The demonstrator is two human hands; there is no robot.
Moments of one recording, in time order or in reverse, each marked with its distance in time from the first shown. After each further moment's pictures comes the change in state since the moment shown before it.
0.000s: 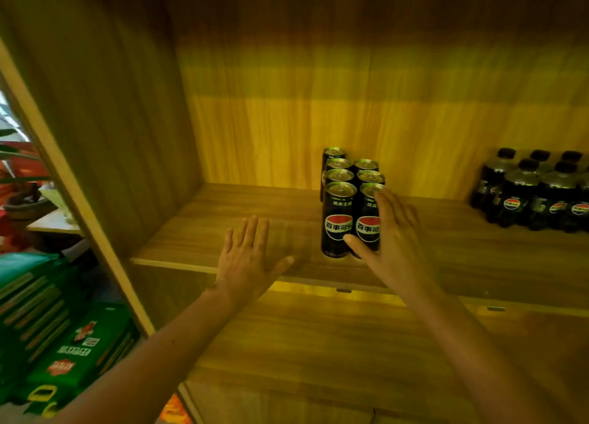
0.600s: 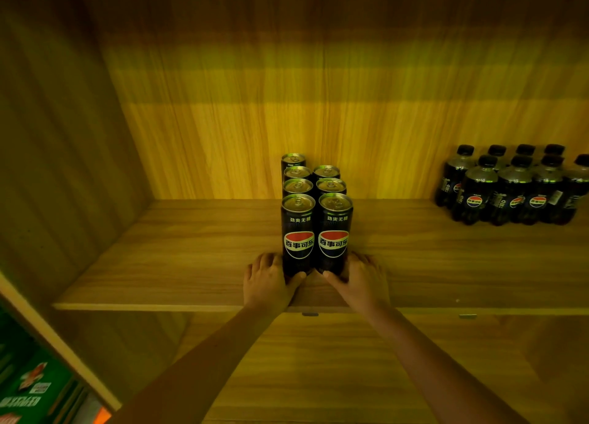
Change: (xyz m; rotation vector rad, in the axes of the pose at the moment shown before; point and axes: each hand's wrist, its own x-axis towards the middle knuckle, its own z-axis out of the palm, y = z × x) left_hand 0.068 0.081 0.079 -0.236 -0.048 -0.034; right_hand 0.019 0.081 0.110 0.059 -0.156 0.289
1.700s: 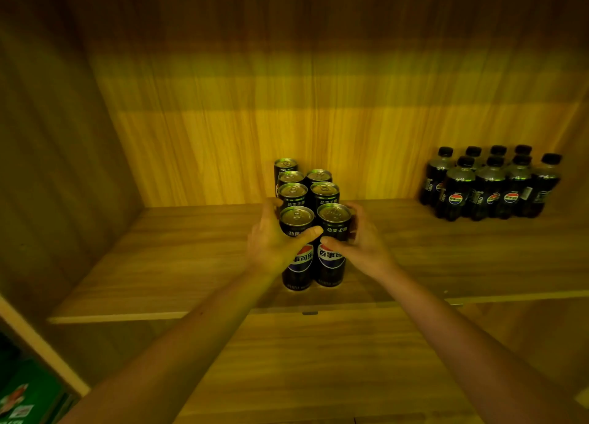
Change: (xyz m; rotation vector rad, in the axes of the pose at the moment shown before) left_hand 0.007 0.043 -0.091 -0.694 0.137 0.032; right_hand 0.002 -0.039 -0.082 0.763 -0.073 -0.013
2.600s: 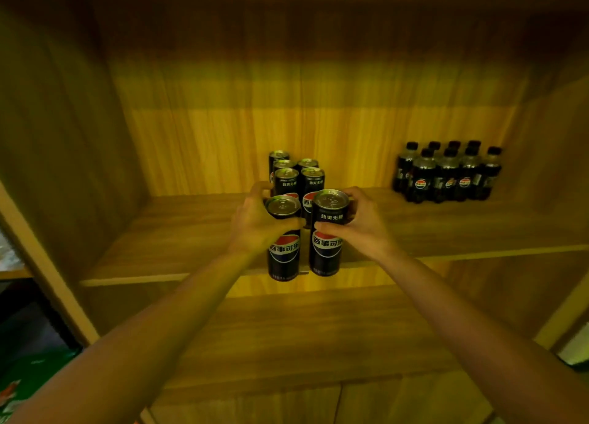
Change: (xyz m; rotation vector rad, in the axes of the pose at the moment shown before) left_hand -0.069 0.038 -0.054 -0.051 -0.057 0.017; right_hand -0.096 -0.064 -0.010 -0.112 0.140 -0.058
